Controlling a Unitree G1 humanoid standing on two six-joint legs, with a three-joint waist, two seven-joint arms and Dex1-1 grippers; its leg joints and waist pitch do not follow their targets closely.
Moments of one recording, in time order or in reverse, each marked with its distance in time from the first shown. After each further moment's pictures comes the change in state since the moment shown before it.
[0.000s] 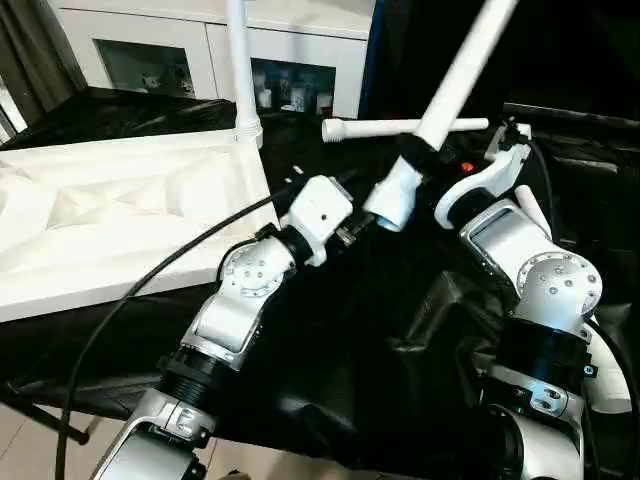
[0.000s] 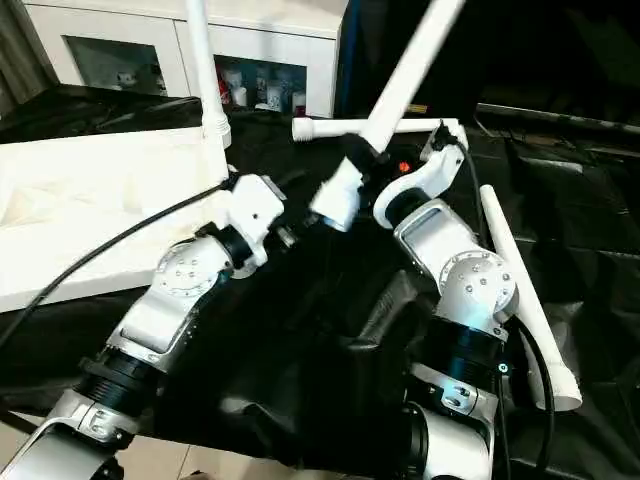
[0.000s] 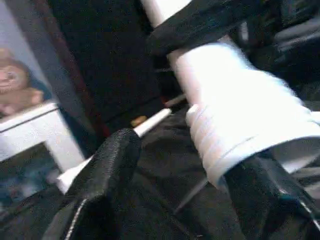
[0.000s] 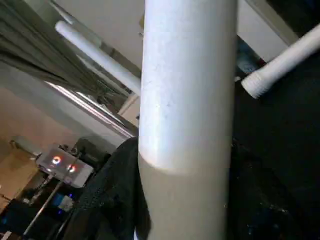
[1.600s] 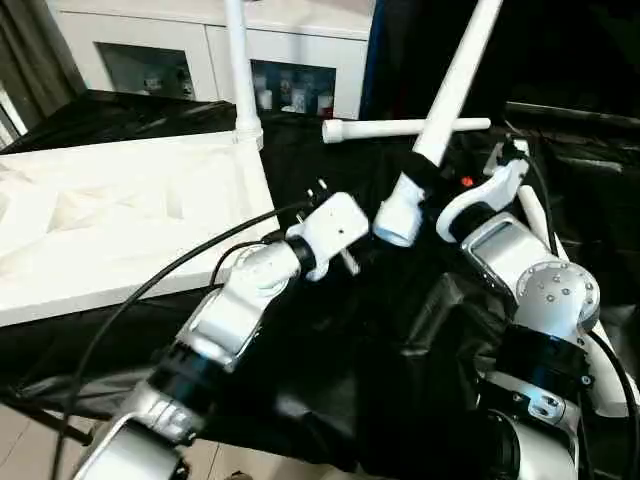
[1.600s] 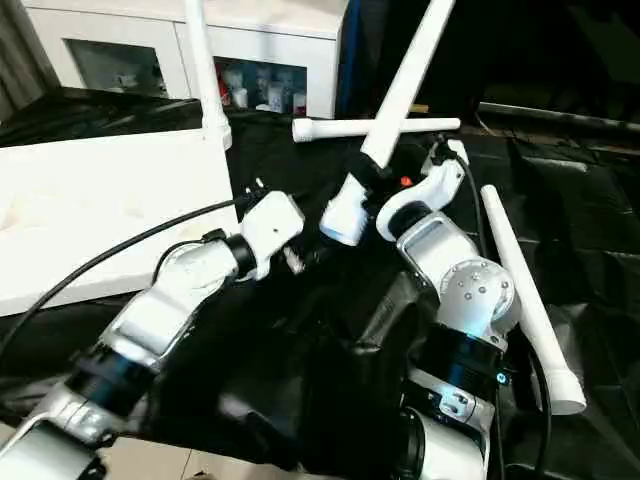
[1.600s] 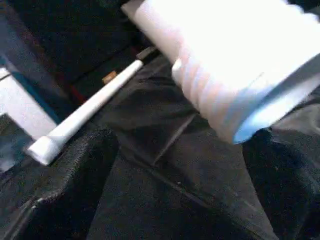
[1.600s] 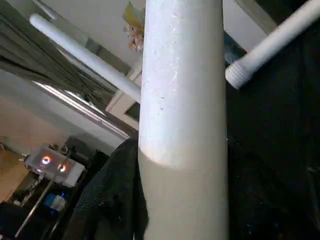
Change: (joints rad) left arm -0.012 0.045 -0.135 -0.069 0.042 0.225 -0.057; right arm 0.011 0.034 -0.058 -0.007 -0.093 0.037 0.044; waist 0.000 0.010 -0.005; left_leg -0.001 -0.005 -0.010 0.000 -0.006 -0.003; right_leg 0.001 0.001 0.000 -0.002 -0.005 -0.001
